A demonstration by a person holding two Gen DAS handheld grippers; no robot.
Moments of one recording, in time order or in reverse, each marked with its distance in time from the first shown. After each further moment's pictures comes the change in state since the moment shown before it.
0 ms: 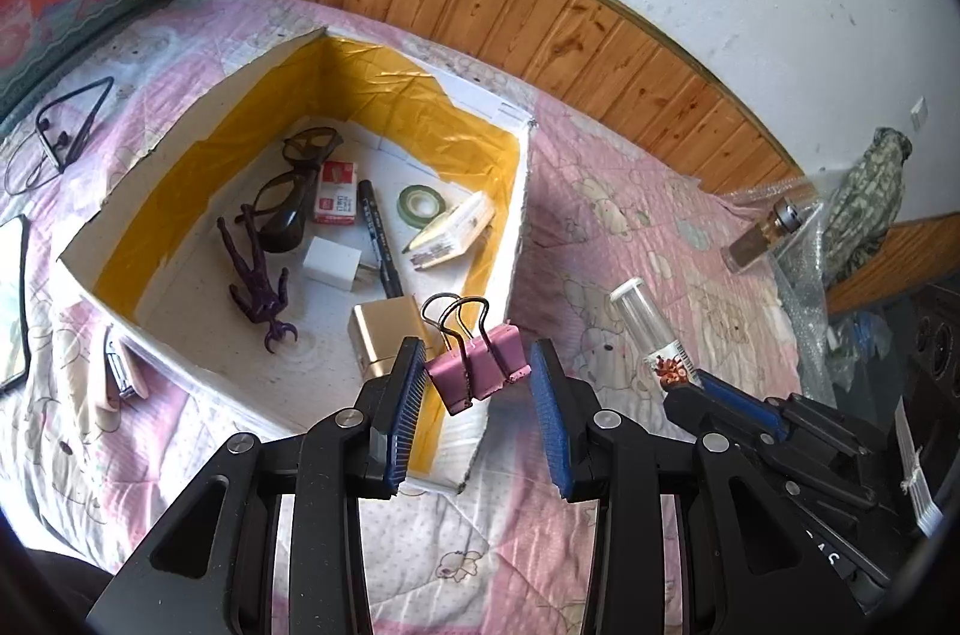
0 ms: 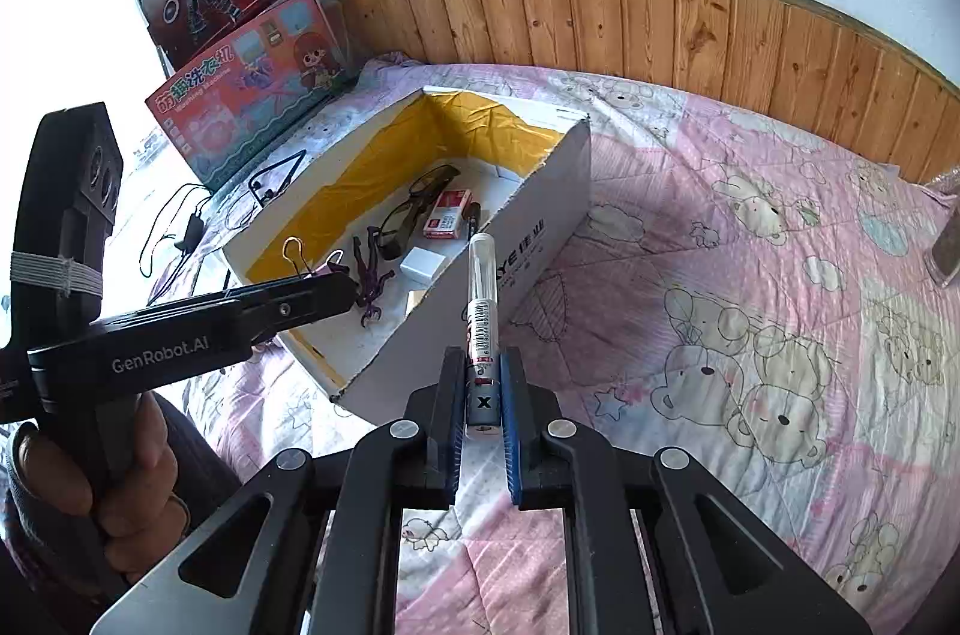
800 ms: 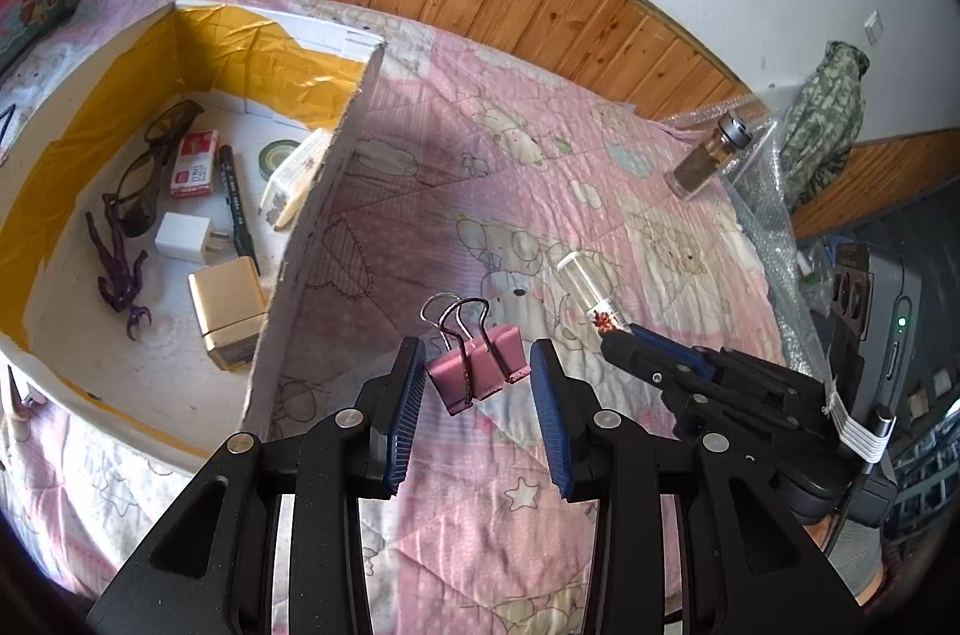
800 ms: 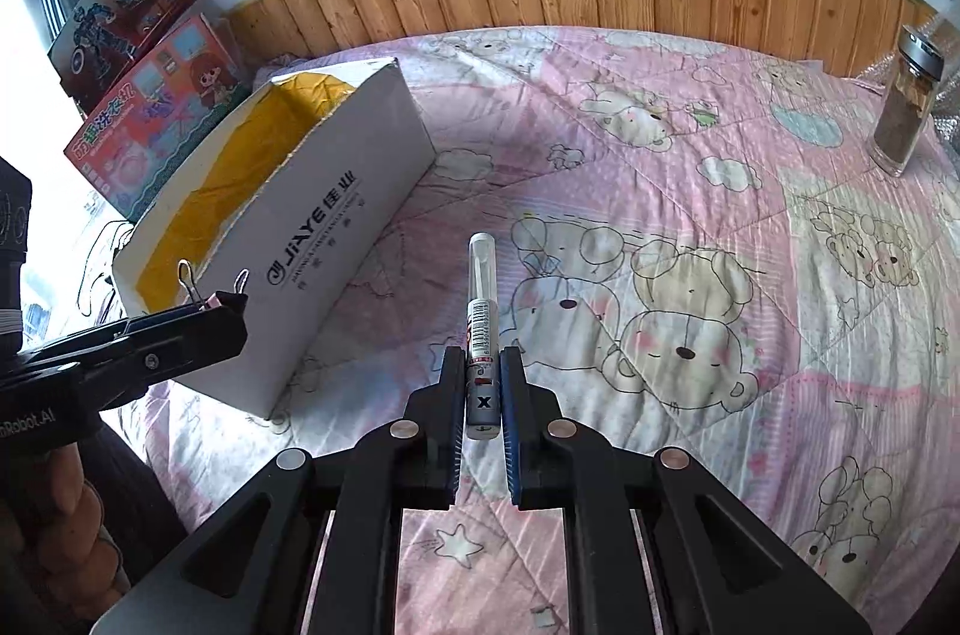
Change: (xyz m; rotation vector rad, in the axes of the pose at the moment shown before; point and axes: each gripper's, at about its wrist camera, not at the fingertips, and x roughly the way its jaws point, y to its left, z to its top) left arm 0.042 -0.079 -0.028 0.128 0.096 -0.106; right arm 0.011 -0.109 -0.041 0.179 0.039 -0.093
